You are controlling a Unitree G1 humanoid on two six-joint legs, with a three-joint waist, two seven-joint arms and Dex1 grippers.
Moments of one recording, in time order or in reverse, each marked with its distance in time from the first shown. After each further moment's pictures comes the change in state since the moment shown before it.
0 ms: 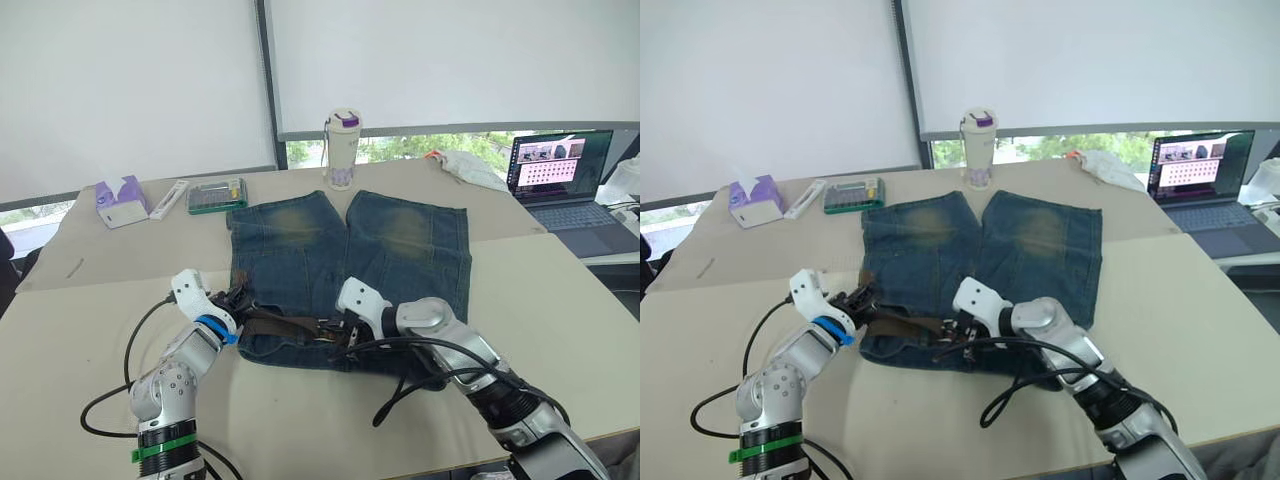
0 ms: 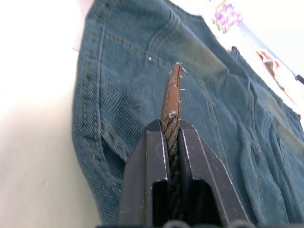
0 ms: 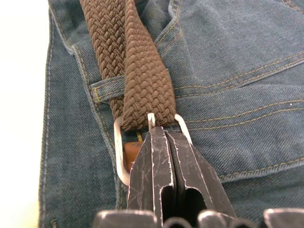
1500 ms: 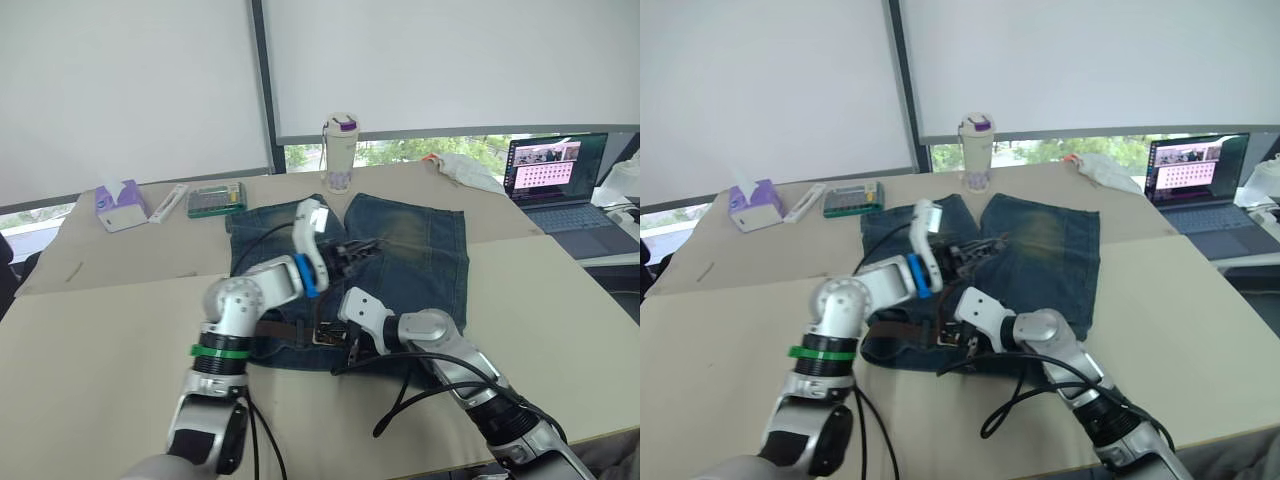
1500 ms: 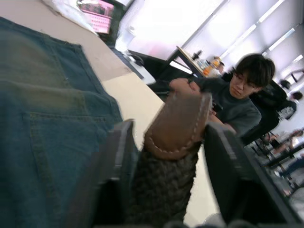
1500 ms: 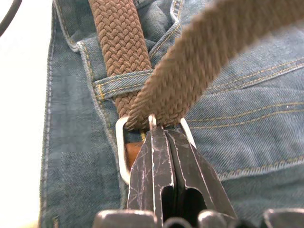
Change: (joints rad) left arm -0.472 0.061 -0.305 0.250 -0.177 0.213 -0.325; right arm 0.105 0.043 -0.052 -0.027 -0.067 -0.085 0.008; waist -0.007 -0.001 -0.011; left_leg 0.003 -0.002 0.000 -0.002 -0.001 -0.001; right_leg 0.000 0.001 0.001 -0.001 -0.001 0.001
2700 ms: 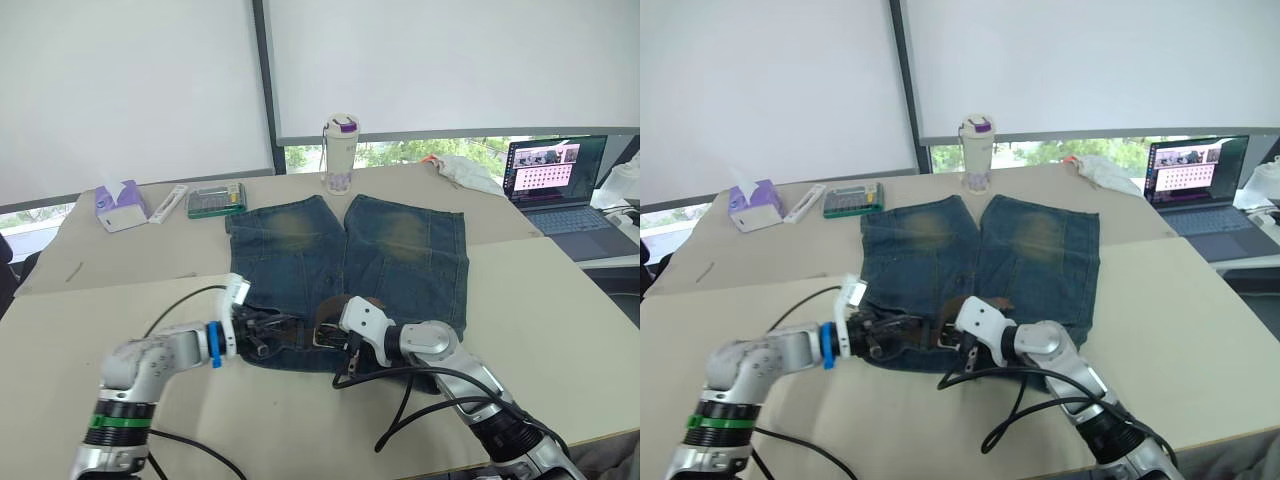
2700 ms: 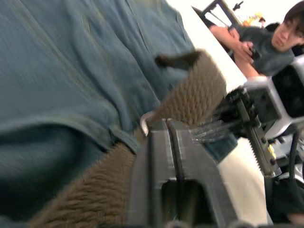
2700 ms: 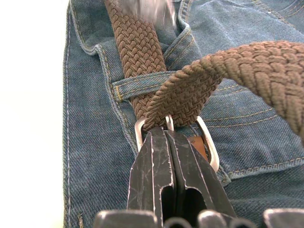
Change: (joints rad) left arm 0.418 0.319 -0.068 -0.171 0.083 0.014 -0.359; right arm 0.069 -0.003 0.004 -0.044 0.002 -0.036 -0.022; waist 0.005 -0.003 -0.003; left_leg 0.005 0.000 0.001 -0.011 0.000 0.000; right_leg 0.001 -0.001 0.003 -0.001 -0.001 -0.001
